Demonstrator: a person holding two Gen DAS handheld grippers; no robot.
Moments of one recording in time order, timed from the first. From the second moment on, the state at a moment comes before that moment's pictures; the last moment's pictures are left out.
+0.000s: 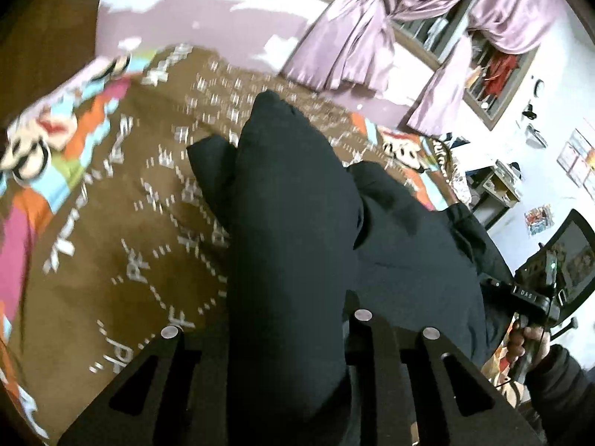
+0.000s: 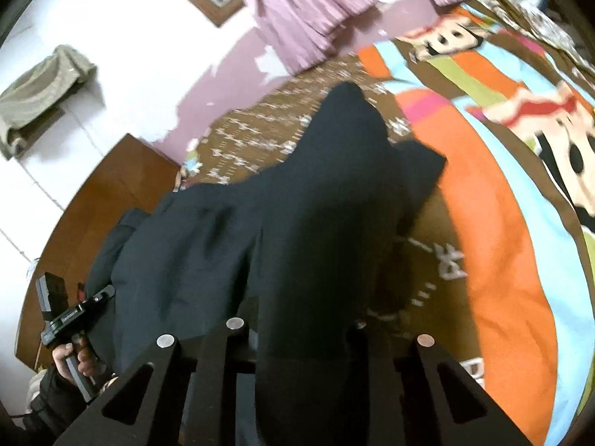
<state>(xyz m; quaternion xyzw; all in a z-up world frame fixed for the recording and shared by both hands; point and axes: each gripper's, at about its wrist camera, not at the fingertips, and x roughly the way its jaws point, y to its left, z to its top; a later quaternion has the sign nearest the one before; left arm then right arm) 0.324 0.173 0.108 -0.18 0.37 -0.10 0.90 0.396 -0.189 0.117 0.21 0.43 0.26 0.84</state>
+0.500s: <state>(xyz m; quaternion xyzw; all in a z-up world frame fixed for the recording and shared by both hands) 0.272 0.219 0.104 -0.15 0.36 -0.04 0.92 0.398 -0.098 0.114 0.13 0.43 0.29 0.85</state>
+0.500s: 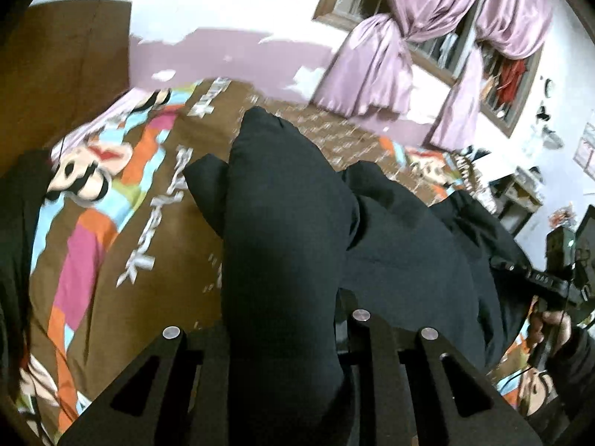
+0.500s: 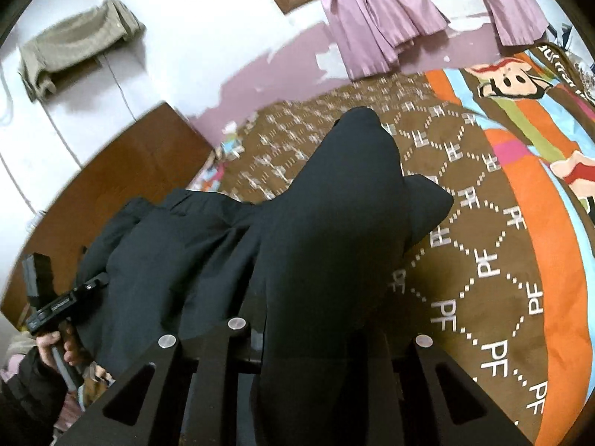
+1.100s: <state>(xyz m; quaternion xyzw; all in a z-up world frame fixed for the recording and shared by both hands) 0.262 0.237 0.057 -0.14 0.40 0.10 0.90 0.377 -0.115 0.088 0.06 0.43 0.14 0.89</state>
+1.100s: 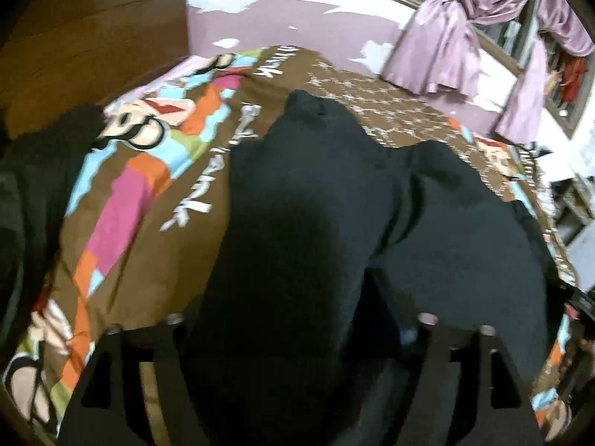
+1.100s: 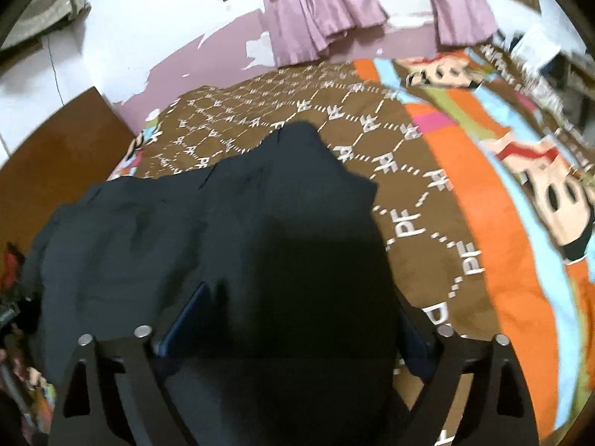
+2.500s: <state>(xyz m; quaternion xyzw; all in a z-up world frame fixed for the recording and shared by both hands) 0.138 0.129 0.157 -0.04 0.22 0.07 0.97 0.207 -0.086 0.206 0.03 0.23 0.22 0.95</state>
